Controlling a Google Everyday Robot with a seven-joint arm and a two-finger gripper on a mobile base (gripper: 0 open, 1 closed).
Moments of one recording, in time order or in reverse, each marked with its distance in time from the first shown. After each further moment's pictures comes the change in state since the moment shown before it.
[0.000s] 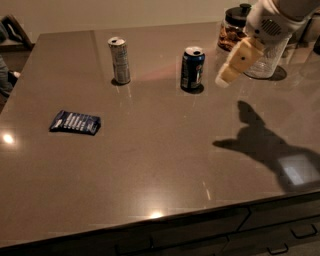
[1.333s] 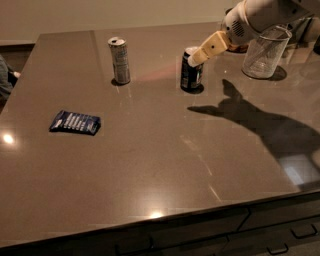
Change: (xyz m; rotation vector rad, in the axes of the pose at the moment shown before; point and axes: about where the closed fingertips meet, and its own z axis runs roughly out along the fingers) arm -0.059 -0.071 0.073 0.026 -0.276 0.223
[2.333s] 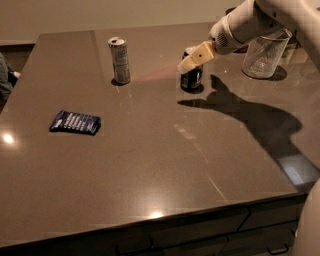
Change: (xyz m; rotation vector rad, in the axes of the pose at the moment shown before) arm 0.005 0.002 0.051 -0.062 0.002 0.021
